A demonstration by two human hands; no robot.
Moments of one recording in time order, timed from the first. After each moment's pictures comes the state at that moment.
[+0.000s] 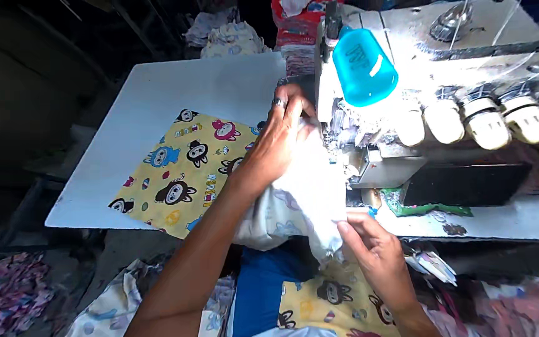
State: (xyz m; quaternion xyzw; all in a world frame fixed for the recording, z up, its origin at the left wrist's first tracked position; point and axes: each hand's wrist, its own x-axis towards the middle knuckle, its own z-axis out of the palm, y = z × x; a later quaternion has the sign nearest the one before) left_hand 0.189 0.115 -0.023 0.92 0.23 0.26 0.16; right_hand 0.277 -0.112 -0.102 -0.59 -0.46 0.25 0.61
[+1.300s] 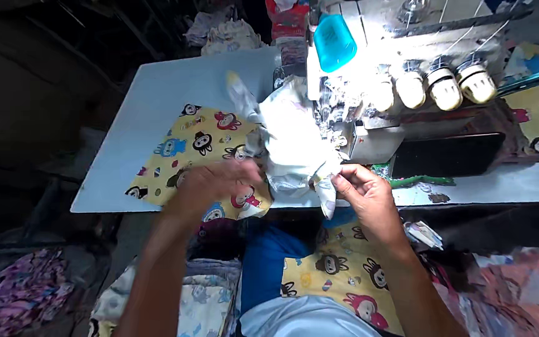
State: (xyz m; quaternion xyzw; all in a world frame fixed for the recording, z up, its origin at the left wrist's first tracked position) left_hand 0.054 0.040 0.005 0.75 0.40 0.22 0.49; right_hand 0.289 -0.093 -0.085 -0.56 -0.36 0.34 0.66
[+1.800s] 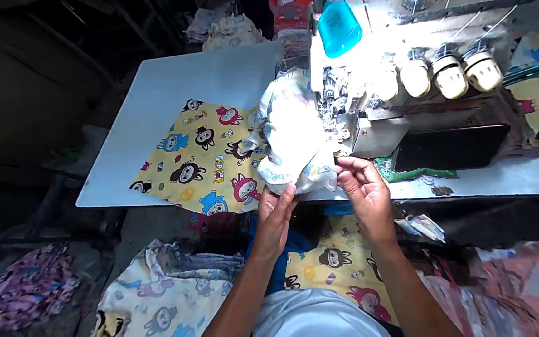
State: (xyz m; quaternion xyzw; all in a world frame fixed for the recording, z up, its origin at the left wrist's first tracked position) left_hand 0.120 -0.039 -0.084 0.41 0.33 0.46 0.72; right_hand 0.273 -0.100 -0.100 -0.56 -0.38 0.27 0.68
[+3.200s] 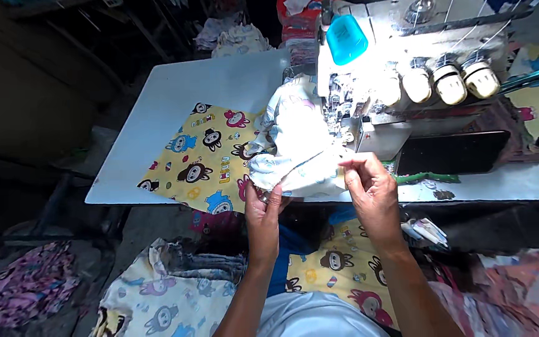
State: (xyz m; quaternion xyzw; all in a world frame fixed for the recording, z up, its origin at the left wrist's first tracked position) left_hand 0.111 -0.042 -0.075 0.47 0.41 0.52 0.58; right_hand 0.277 -0.093 -0.078 -0.66 -0.47 0.10 0.58
